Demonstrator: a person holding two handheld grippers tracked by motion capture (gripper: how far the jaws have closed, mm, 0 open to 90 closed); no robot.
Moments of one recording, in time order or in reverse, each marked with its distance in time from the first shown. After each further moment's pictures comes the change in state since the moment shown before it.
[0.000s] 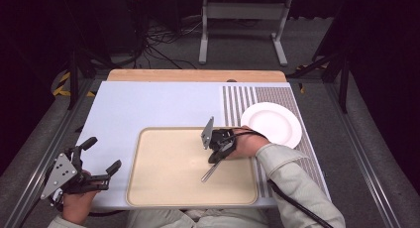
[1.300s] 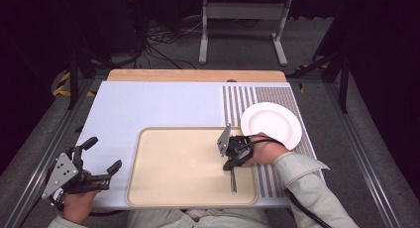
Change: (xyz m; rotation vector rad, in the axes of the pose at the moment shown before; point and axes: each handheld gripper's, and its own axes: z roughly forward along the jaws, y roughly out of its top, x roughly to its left) left arm 0.000 0.000 0.002 0.004 -0.001 -0.001; right arm 0.032 -0.035 -0.011 0.013 0.010 0.034
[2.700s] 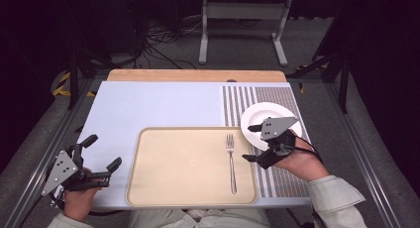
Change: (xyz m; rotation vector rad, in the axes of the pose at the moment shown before) left arm 0.005 0.001 0.003 -0.013 0.004 -0.011; right arm 0.073 -0.048 -0.095 -0.463 -0.544 0.216
